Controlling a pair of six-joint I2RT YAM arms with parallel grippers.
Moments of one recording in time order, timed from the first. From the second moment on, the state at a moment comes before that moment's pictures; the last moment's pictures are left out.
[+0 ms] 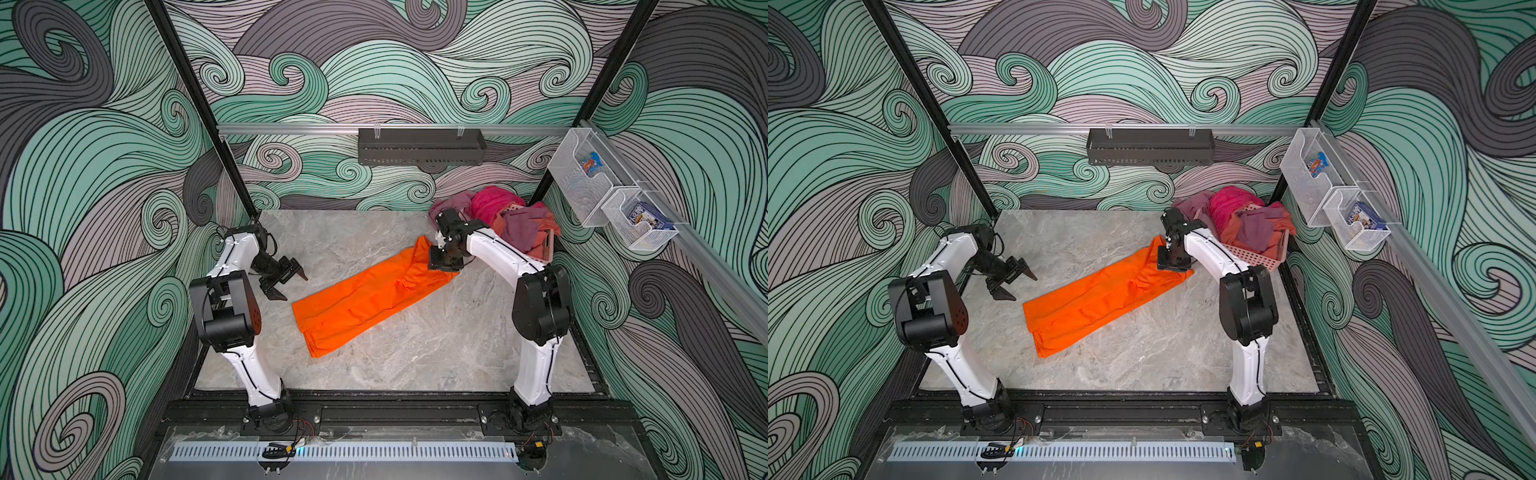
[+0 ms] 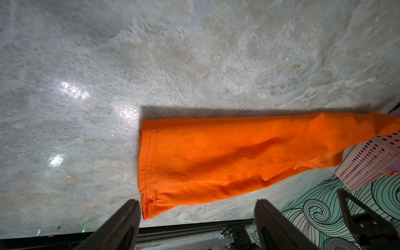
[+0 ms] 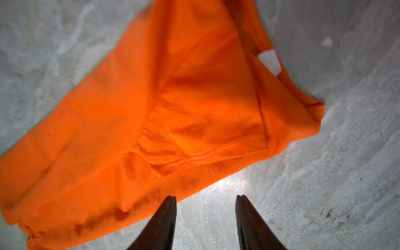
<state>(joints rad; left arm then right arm) 0.24 1.88 1.51 -1.29 0.41 -0.42 0.35 1.98 1.63 -0.99 -0.07 0.43</state>
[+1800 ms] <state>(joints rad) 0.22 1.88 1.50 -1.32 0.39 -0.42 0.28 2.63 2.57 -1.05 -0.07 0.24</state>
